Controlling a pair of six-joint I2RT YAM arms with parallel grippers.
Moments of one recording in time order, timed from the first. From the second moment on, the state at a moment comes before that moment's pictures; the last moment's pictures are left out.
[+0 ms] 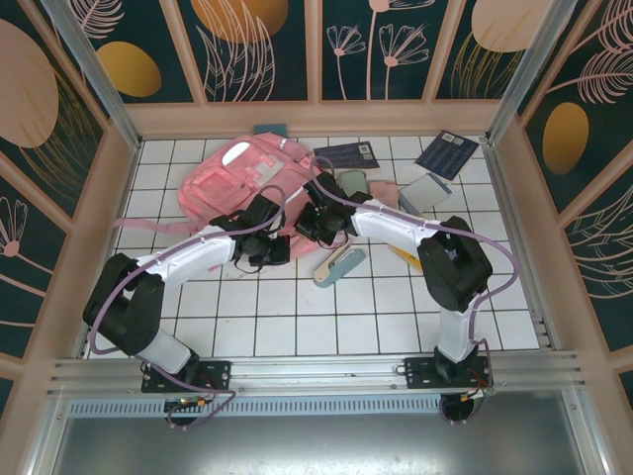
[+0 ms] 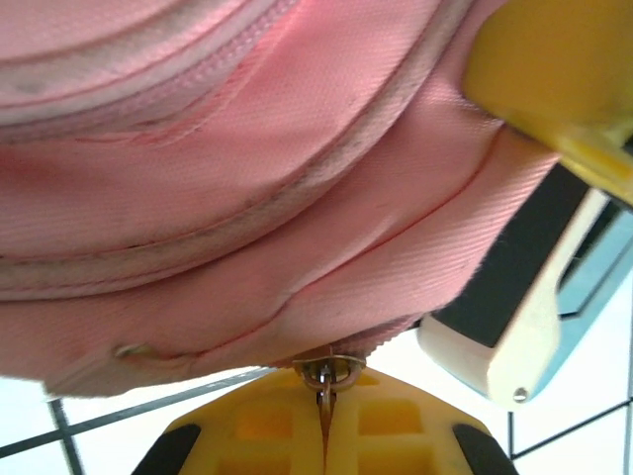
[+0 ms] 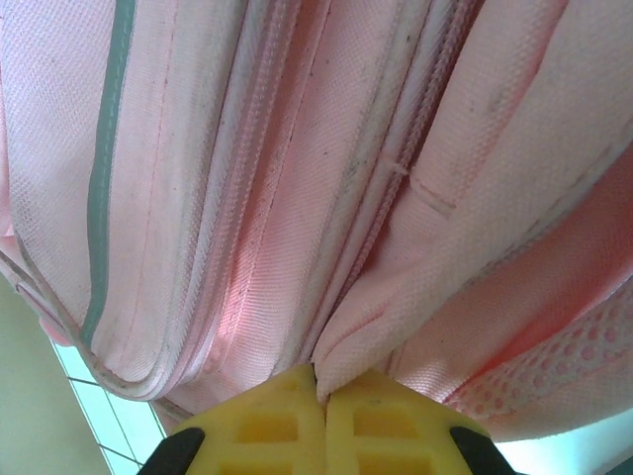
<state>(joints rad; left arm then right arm) -0.59 1.56 0.99 -0.57 0.18 -0.58 0.75 1.89 1.38 -0.45 -0.20 1.14</state>
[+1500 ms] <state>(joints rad) -0.10 1.38 0.85 -0.65 -0.15 -0.71 0.69 2.03 1.68 -0.43 -0.39 0.74</state>
